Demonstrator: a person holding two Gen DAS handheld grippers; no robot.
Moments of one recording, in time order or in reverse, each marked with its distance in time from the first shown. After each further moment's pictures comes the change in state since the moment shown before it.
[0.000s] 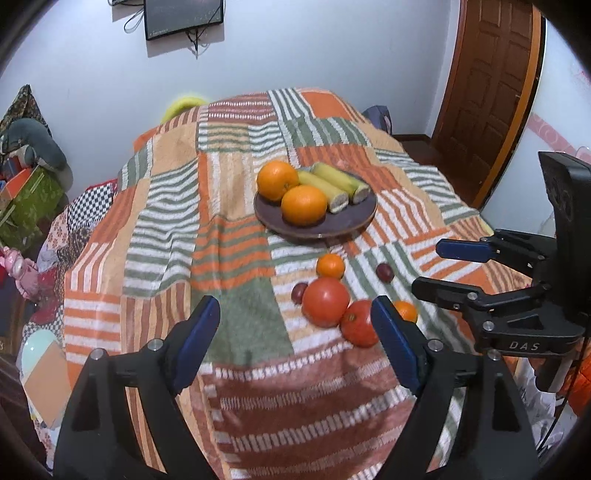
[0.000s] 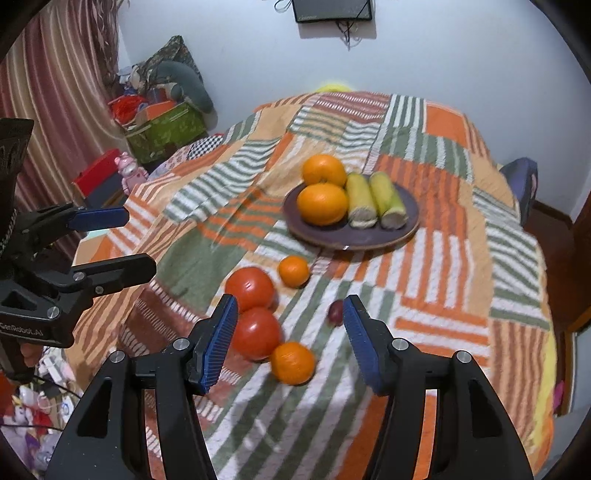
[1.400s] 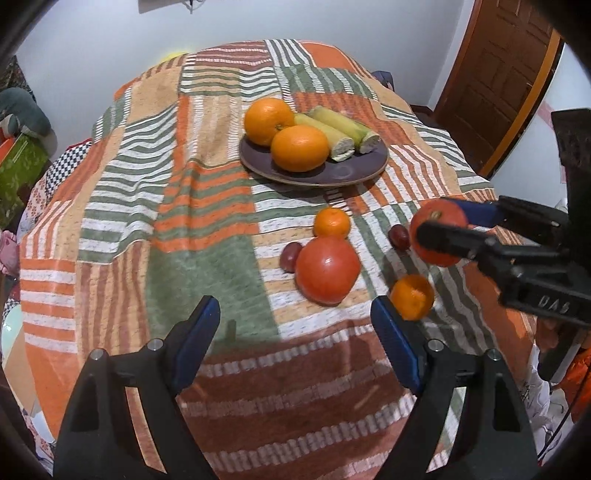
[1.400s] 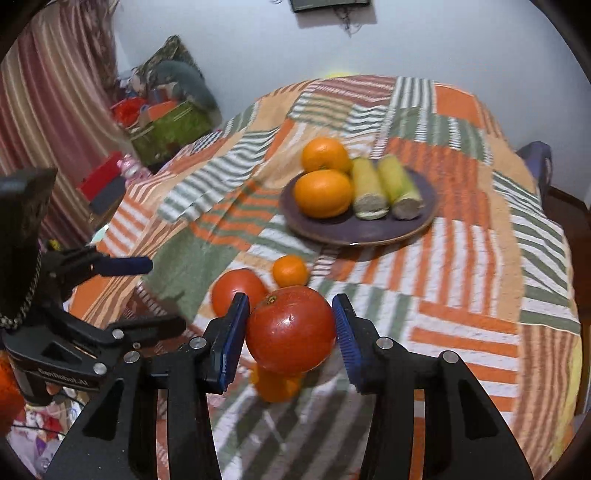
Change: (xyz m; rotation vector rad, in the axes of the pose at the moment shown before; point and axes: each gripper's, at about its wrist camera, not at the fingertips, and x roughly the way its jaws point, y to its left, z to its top) left arm 0.070 -0.004 -0.008 -0.036 0.150 -0.055; right arm 0.023 -0.027 0.001 0.049 0.006 0.054
